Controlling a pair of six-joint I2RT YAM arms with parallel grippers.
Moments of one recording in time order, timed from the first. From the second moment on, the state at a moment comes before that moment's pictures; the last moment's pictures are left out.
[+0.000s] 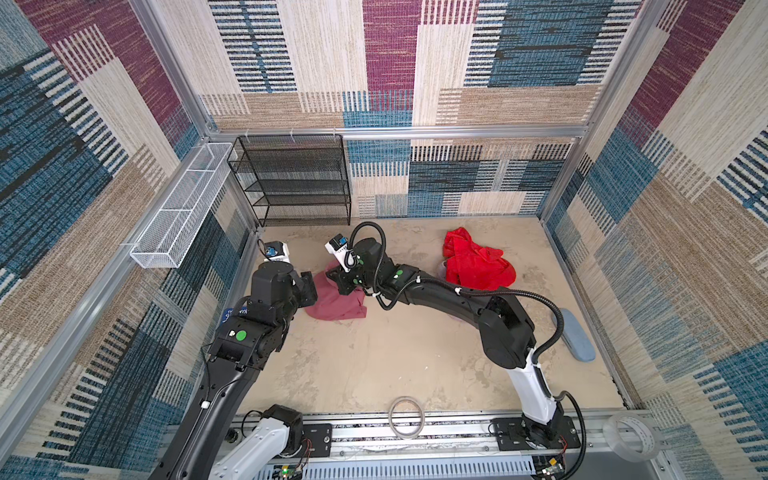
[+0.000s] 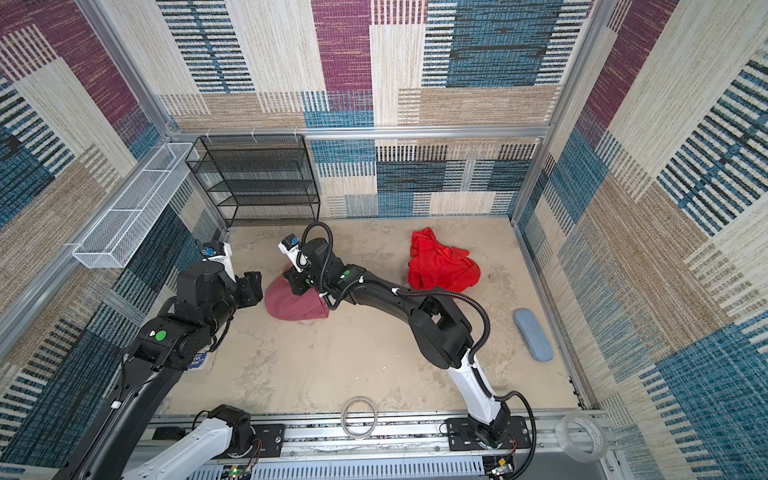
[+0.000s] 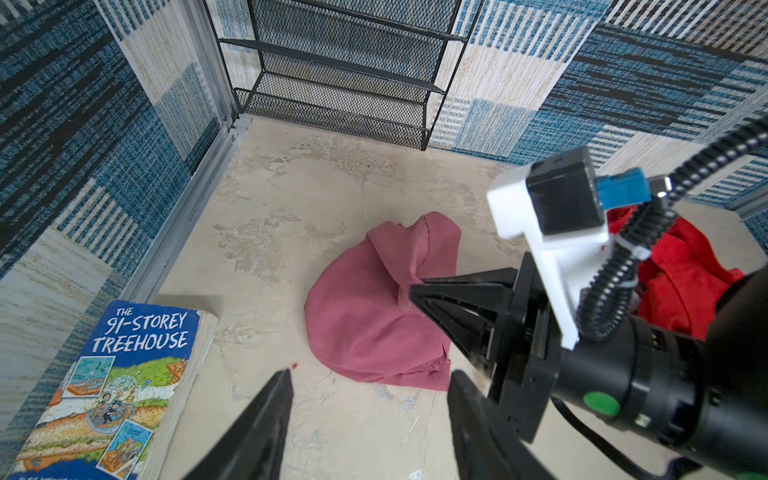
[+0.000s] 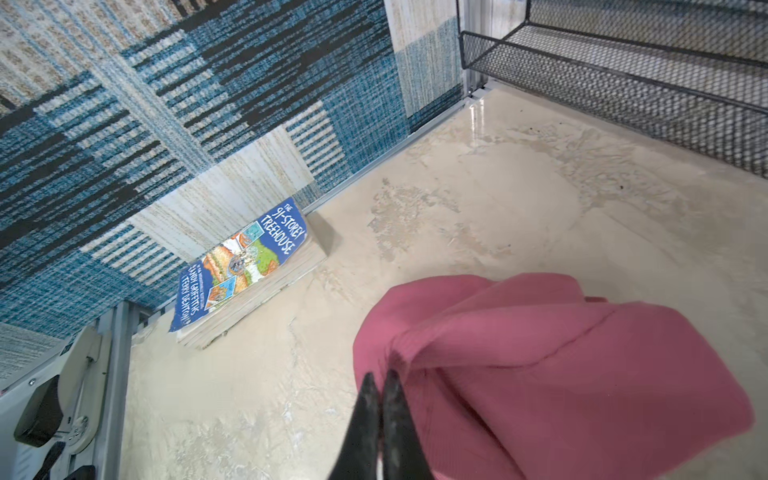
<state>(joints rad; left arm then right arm) -0.31 0.89 1.10 -0.76 -0.31 -0.35 0.91 2.17 1.81 -0.07 -0.24 0.18</state>
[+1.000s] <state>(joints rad) -0.31 0.91 1.05 -0.76 -0.31 -0.34 1.02 2.38 1.75 0.00 -0.29 0.26</state>
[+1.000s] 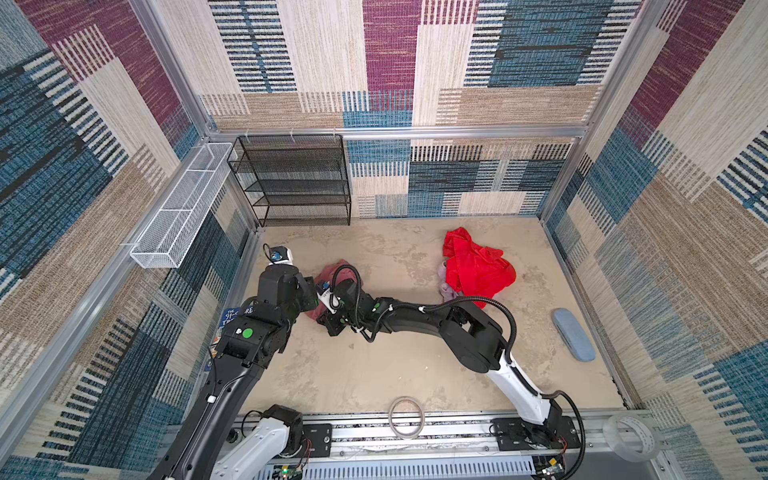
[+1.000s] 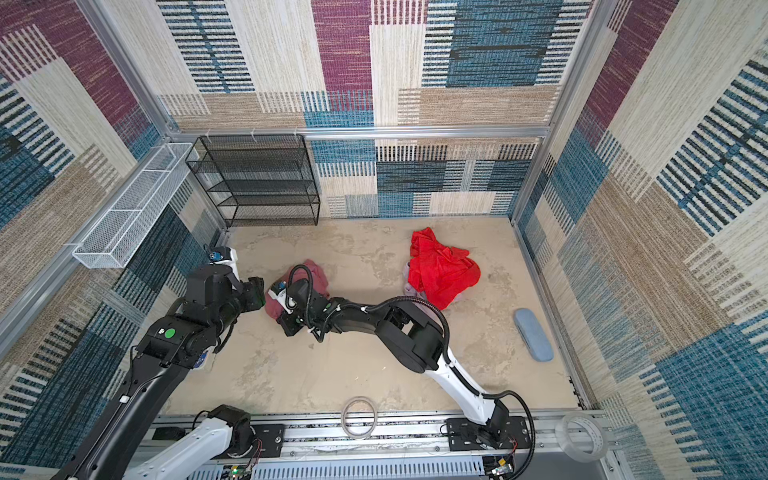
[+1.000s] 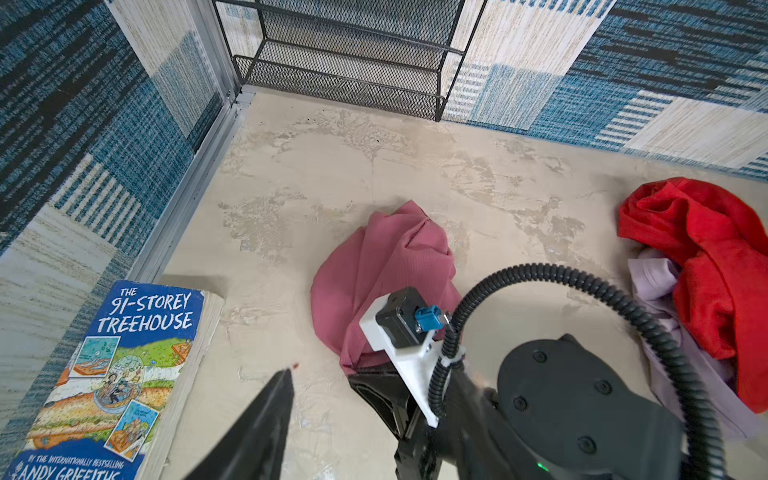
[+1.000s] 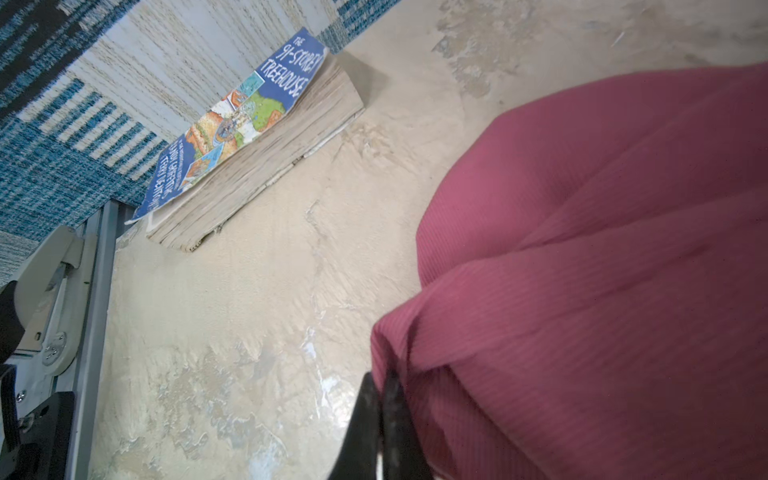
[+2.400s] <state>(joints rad) -0.31 1.01 1.02 -0.67 -0.19 -0.36 0.86 1.70 1.11 0.11 -0.23 0.35</state>
